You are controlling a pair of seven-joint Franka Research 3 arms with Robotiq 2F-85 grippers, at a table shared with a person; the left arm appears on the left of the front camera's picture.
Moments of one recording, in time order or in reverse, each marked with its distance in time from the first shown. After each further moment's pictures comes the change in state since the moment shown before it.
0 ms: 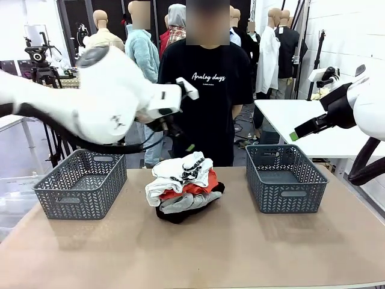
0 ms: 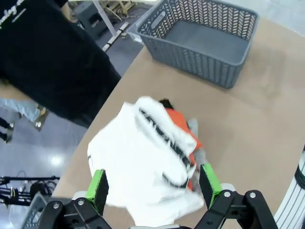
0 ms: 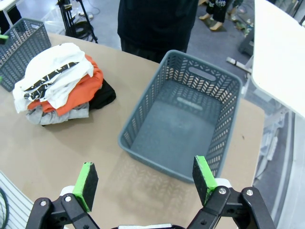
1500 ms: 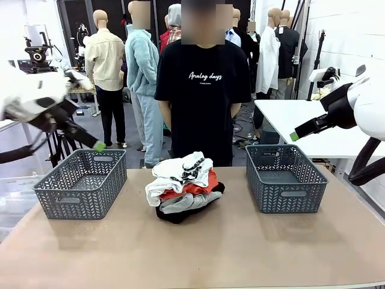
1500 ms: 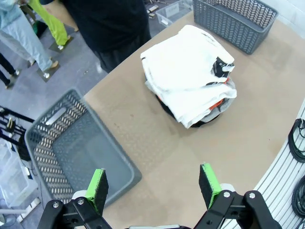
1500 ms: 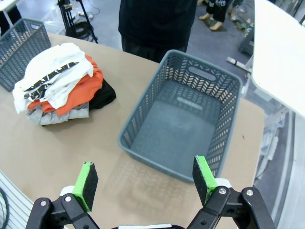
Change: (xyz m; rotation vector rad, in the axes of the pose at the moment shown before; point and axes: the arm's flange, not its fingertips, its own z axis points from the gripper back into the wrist) left arm -0.169 0.076 0.157 0.049 0.044 0.240; right arm 0.000 -0.001 0.000 0.001 0.000 -0.002
